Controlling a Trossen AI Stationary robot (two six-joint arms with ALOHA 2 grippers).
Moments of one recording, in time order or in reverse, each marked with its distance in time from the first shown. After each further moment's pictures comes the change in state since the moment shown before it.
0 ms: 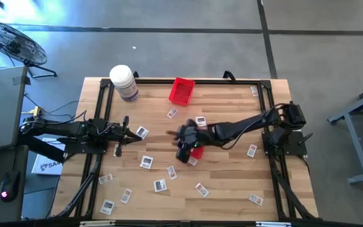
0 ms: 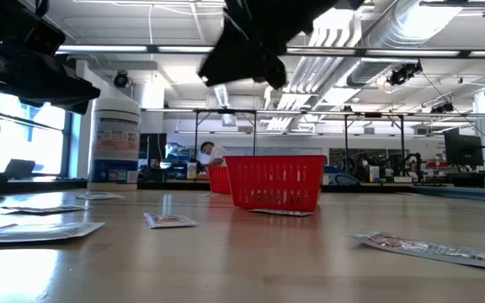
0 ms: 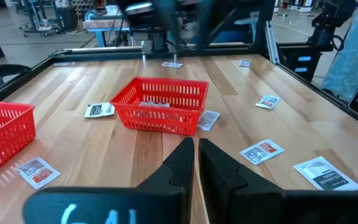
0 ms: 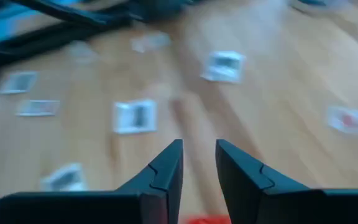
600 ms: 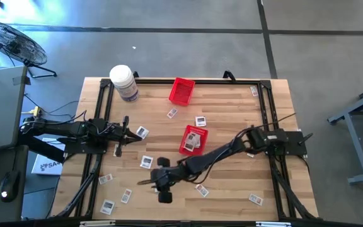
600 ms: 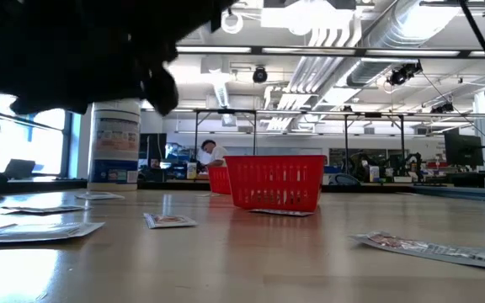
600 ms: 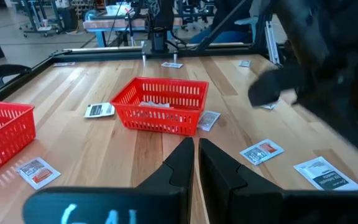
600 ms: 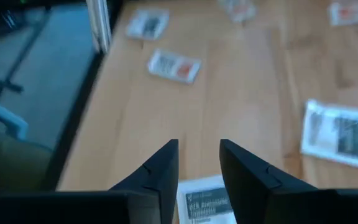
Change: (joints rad) left arm 0.000 0.000 0.000 0.000 0.000 0.000; right arm 0.197 0.560 0.608 -0.102 -0.160 -0.087
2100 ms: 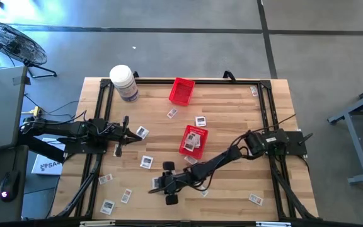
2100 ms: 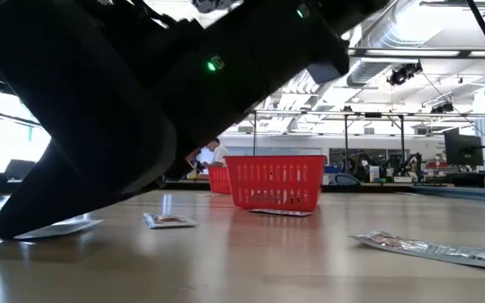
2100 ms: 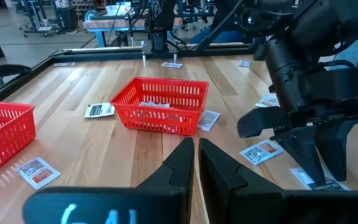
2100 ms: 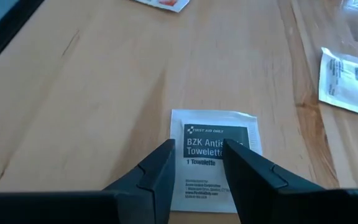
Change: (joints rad) left arm 0.000 0.000 0.000 0.000 0.000 0.000; right arm 0.048 0.064 -0.244 0.258 0.160 -0.138
